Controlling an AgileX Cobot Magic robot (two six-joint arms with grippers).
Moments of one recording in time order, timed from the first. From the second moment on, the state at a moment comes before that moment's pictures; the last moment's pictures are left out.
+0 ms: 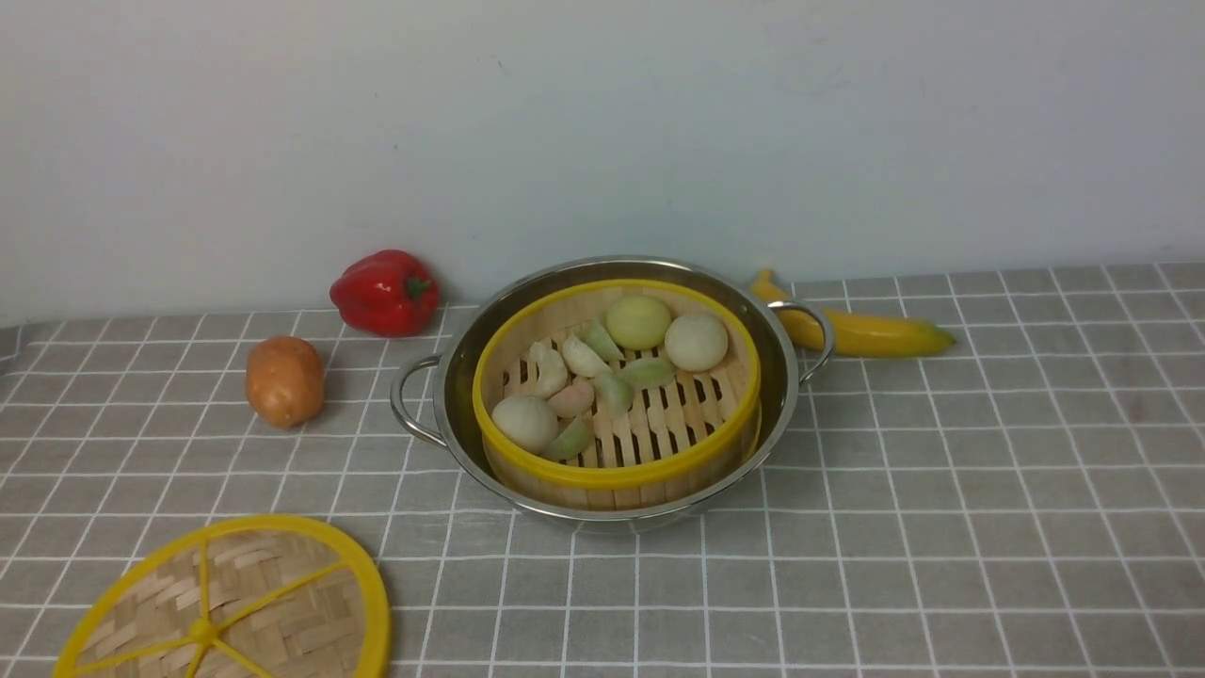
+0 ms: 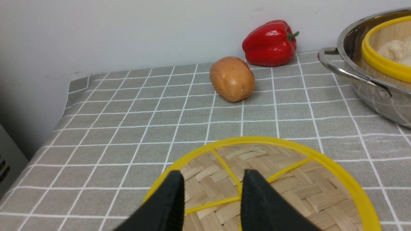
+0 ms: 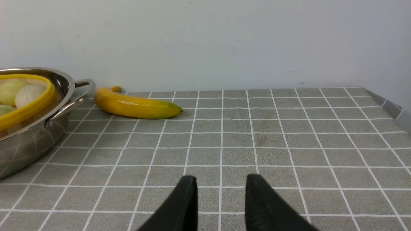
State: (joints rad) right arm 0.04 0.00 0.01 -0.27 0.34 0.41; left arm 0.08 0.00 0.01 0.14 0.34 -0.02
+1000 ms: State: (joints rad) right arm 0.04 0.00 0.01 -0.11 0.34 0.14; left arm 0.08 0.00 0.01 0.14 0.34 -0.02
